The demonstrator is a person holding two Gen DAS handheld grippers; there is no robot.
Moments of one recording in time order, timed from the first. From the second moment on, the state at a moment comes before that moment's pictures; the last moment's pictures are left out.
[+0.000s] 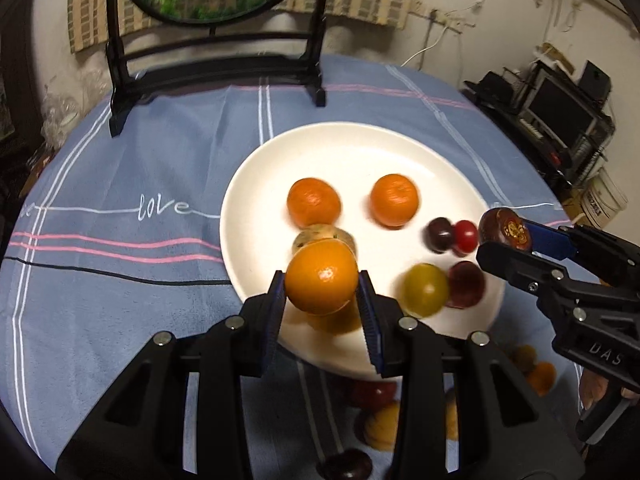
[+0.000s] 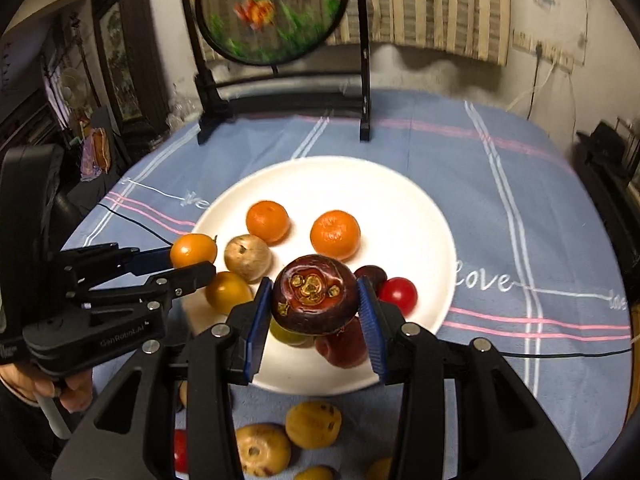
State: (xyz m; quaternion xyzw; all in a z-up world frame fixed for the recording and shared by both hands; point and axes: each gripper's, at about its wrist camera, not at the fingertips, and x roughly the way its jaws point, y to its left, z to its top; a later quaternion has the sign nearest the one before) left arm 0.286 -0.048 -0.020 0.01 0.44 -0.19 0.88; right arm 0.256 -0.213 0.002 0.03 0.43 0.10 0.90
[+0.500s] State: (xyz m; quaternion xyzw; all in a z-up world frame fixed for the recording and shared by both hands) left arm 0.297 -0.041 -0.013 0.00 0.43 -0.17 0.89; right arm 0.279 -0.216 -0.017 0.08 0.46 0.09 0.88
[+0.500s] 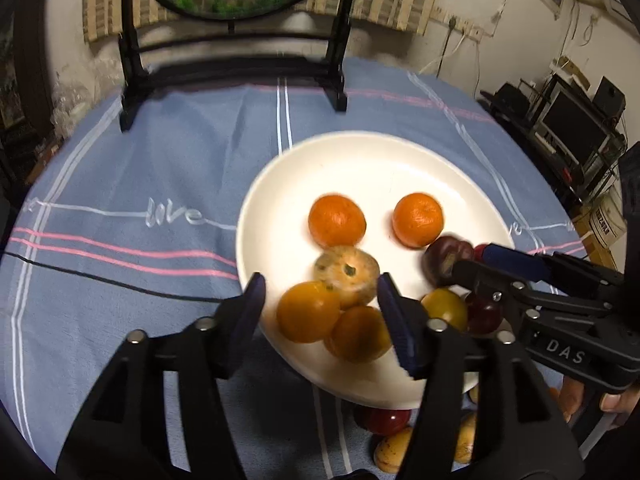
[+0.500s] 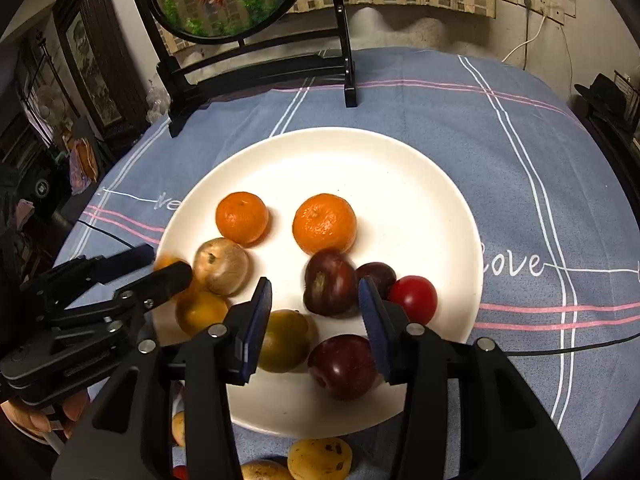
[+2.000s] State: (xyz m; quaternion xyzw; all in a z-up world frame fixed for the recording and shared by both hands) left arm 0.135 0.001 -0.032 0.00 0.43 -0.19 0.88; right arm 0.063 -0.231 -0.053 0.07 0.47 0.10 0.88
